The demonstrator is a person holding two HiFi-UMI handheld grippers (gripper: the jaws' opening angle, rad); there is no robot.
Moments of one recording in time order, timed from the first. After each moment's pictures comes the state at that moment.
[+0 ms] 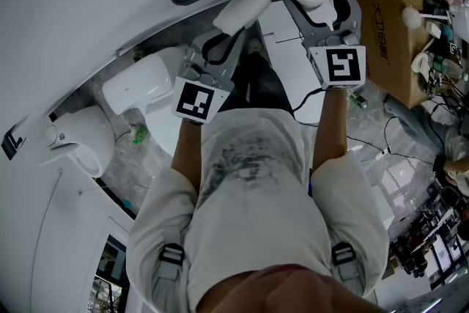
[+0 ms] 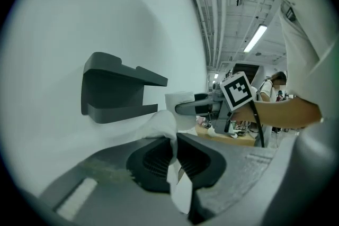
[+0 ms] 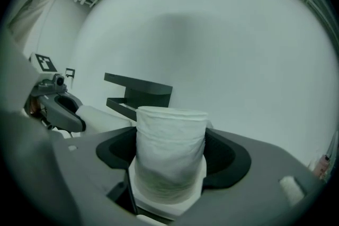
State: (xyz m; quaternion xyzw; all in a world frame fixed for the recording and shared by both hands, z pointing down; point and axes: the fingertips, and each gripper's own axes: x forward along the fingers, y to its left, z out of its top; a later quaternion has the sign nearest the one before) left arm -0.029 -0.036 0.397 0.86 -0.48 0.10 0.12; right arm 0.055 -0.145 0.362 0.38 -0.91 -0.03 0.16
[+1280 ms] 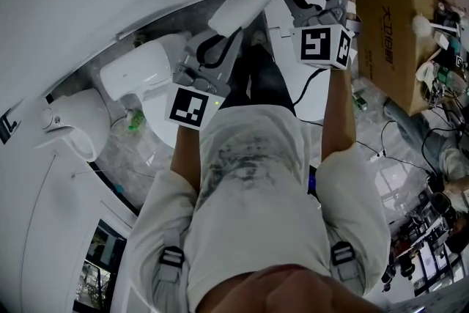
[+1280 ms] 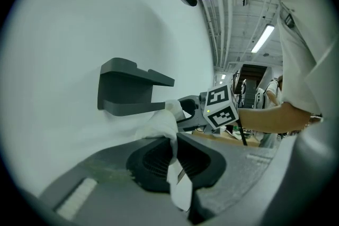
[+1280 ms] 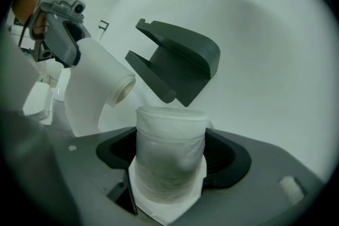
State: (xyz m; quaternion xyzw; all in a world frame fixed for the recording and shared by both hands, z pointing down) left arm -0.047 -0.019 0.400 0.85 -0.51 0.10 0.14; right arm 0.006 -0.159 0.414 0.29 -0.88 -0.22 0.31
